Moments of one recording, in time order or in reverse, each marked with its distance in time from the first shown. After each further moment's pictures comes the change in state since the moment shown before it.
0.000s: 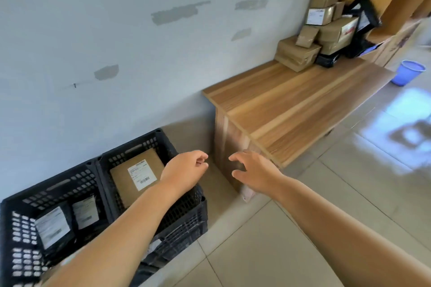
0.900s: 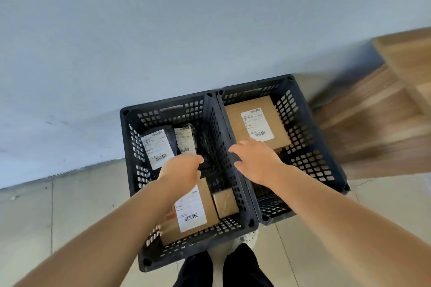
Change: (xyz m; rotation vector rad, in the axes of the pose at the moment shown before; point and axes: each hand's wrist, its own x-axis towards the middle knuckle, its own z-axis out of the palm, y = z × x) left_hand -0.053 -0.503 -0.093 0.303 -0.325 -0.300; right_hand 0.227 -0.333 0.338 -0.449 -0.389 -0.337
